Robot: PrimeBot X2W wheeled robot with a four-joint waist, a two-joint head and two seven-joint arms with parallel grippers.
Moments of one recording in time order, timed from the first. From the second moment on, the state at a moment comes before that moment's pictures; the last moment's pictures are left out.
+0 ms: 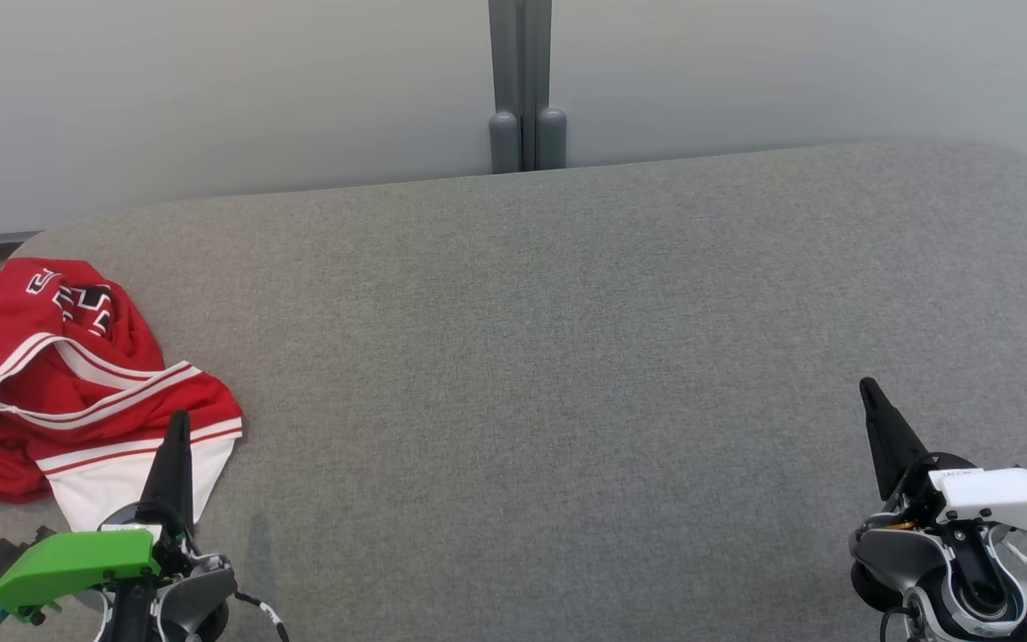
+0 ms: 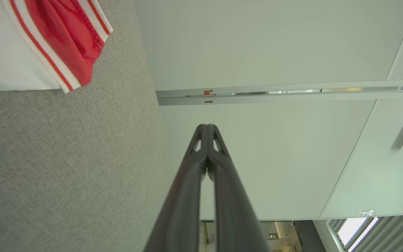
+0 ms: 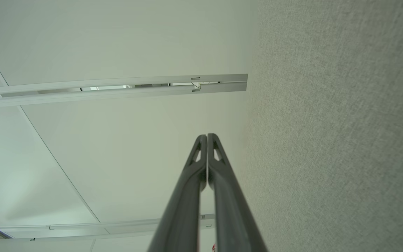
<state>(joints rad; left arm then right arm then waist) -0.10 0.05 0.11 0.24 -1.61 -0.13 0.11 -0.11 -0.05 -0.11 0.24 1.61 0.13 0.11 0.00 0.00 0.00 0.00</state>
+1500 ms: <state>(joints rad) -0.04 0.04 0.04 0.24 -1.25 -0.07 0.00 -0.07 -0.04 -0.06 0.27 1.19 0.13 0.00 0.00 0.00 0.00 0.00</state>
